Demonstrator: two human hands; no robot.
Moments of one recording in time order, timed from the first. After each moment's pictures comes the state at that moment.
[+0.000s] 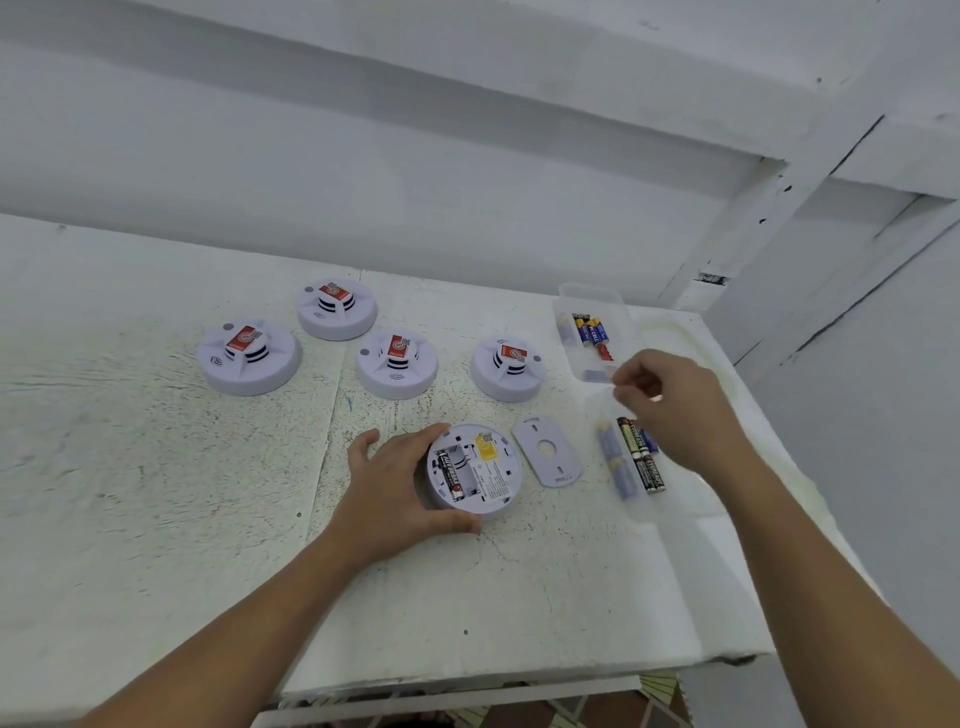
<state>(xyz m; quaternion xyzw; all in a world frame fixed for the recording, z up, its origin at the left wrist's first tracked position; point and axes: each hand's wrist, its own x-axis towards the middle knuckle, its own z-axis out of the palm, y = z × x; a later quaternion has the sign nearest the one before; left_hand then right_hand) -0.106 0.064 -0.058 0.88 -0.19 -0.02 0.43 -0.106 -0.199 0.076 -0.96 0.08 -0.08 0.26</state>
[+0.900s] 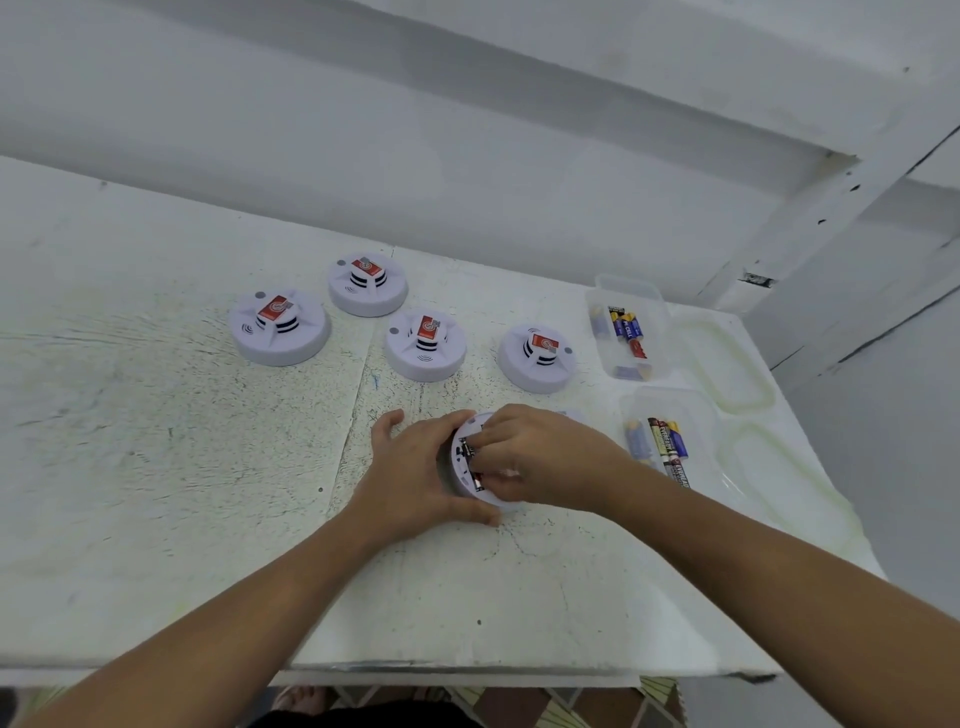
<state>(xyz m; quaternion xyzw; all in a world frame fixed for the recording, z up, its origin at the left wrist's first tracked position) -0.103 0.064 -0.051 0.88 -0.19 -0.03 0.44 -0.088 -0.102 0.023 -0.90 -0.42 0.11 0.01</state>
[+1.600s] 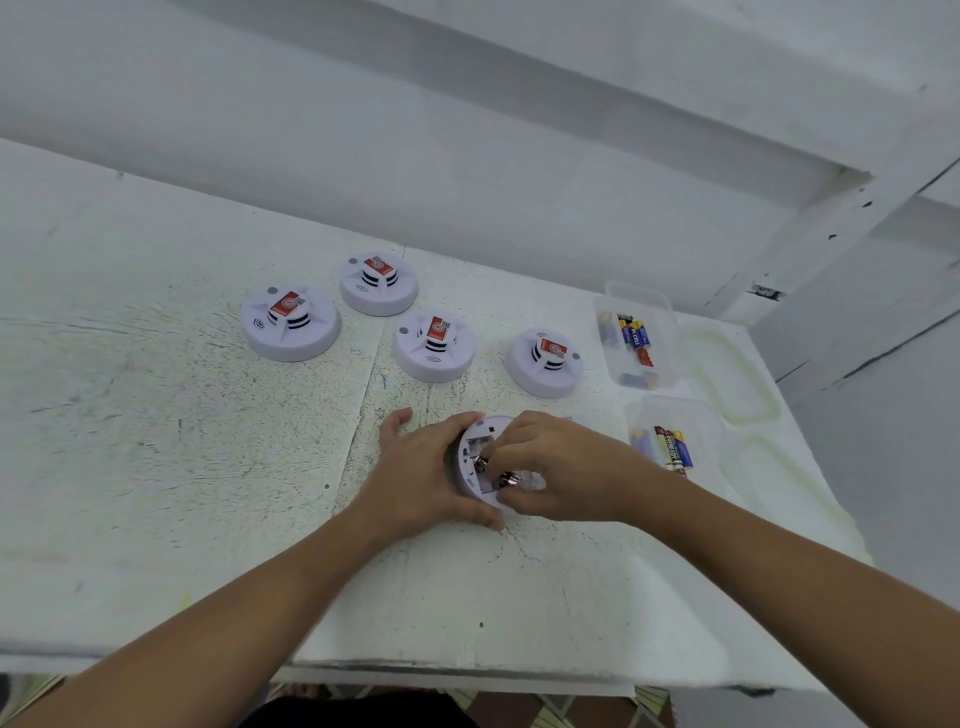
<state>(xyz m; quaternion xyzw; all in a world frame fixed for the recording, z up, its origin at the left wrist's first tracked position) -0.102 0.065 -0.050 0.88 -0.19 -0.06 0.43 -0.094 -0.114 0.034 -0.90 -0.40 0.15 0.08</state>
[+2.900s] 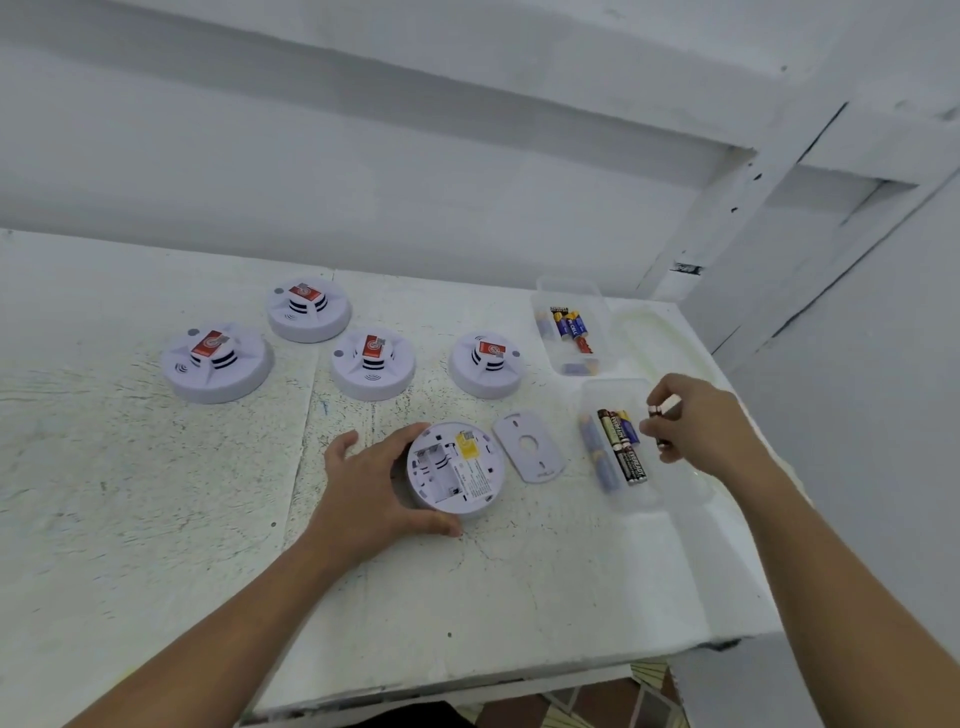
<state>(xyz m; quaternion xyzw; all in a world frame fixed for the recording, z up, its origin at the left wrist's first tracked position) -0.102 0.064 -0.055 0.87 -0.16 -0.05 0.46 -0.116 -0.256 0.055 -0.94 0.24 0.02 0.25</state>
